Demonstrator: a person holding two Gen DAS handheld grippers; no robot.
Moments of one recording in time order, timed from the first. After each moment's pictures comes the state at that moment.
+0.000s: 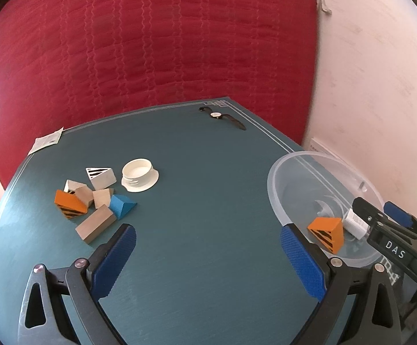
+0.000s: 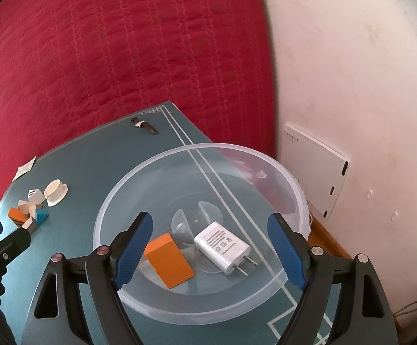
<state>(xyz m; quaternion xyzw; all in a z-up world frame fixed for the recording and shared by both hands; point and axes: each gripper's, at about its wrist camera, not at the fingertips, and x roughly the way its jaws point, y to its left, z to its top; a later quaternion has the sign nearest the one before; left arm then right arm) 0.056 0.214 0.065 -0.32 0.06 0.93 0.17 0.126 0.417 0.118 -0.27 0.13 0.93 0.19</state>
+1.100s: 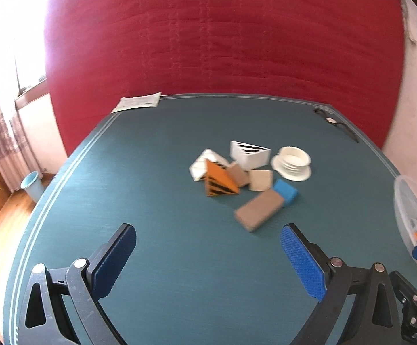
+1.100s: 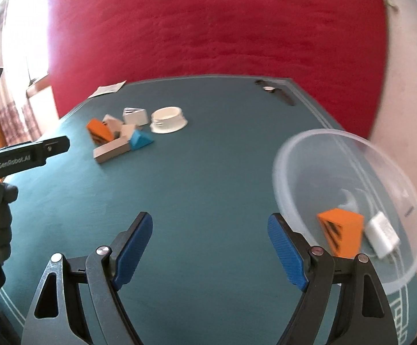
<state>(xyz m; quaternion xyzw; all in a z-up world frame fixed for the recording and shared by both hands) 0.021 0.048 0.053 -0.34 0.01 0.94 0.00 0.086 0.264 0.100 -0.34 0.01 0.94 -0.02</state>
